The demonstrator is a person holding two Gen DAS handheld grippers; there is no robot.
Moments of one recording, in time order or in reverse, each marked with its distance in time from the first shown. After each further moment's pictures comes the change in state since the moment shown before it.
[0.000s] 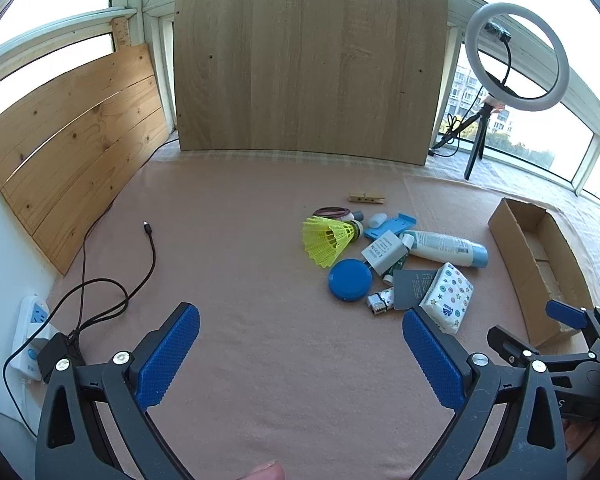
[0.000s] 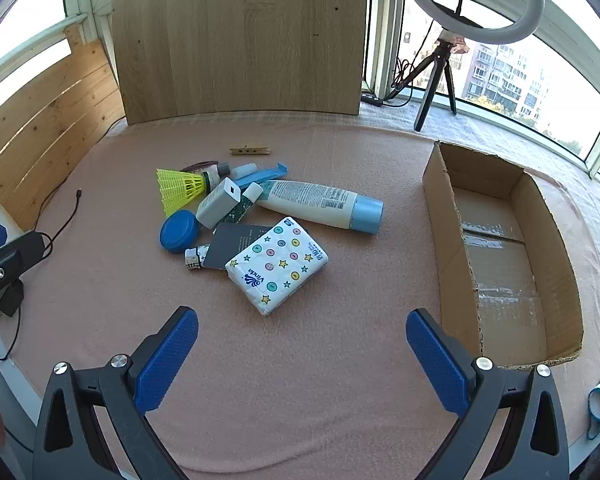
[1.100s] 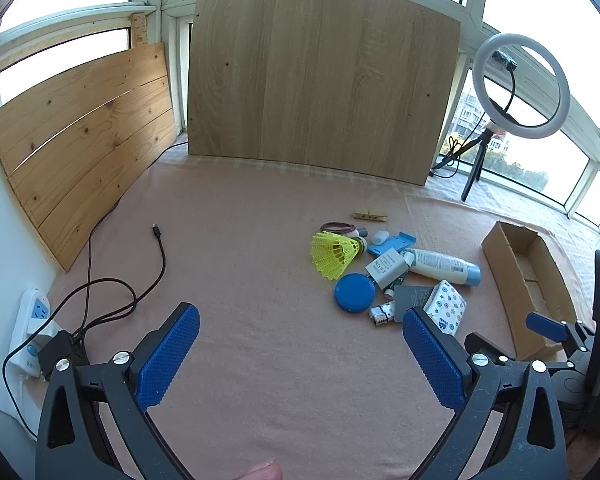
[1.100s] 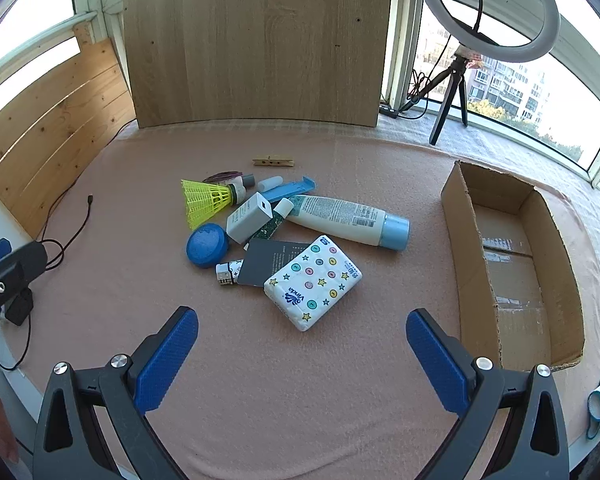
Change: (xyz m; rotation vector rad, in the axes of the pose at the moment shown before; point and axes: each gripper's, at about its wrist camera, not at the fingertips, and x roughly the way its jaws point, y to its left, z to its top) left arm -0.020 0.023 0.009 -0.057 0.066 -0.030; right arm -0.005 0.031 0.012 -0.004 0.017 -0.006
